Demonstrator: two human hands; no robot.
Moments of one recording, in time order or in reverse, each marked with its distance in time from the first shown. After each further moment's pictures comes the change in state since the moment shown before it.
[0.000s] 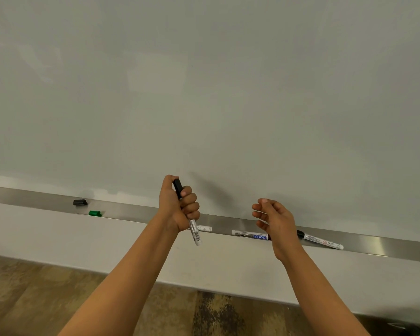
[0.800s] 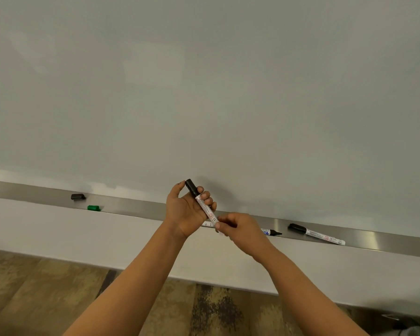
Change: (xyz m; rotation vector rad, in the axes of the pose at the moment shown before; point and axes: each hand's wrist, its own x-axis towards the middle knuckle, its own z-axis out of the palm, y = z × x) left_hand 0.012 -0.030 -0.010 -0.260 -0.216 0.027; right_hand -0.009 0.029 0.045 -0.705 -0.430 -0.142
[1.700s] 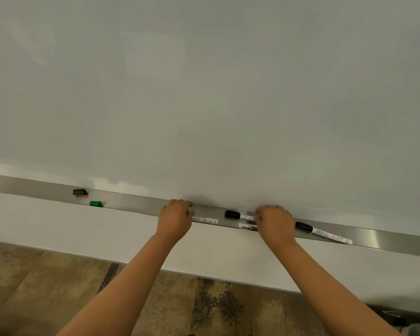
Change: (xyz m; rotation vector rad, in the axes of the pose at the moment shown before) left_hand 0.031 0.000 -0.087 2.067 0.399 0.437; right_hand 0.032 0.064 -0.033 -0.920 0.344 -0.013
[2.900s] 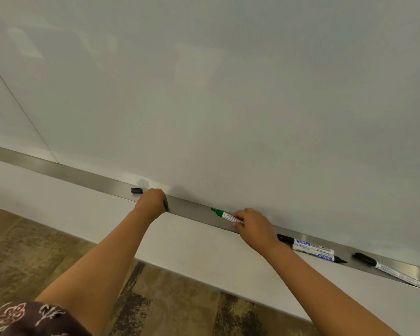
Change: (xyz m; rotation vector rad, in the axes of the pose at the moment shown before) left_hand 0.031 -0.152 -0.116 0.199 -0.279 -0.357; right_hand 0.027 -0.163 0.013 0.345 -0.237 -0.267
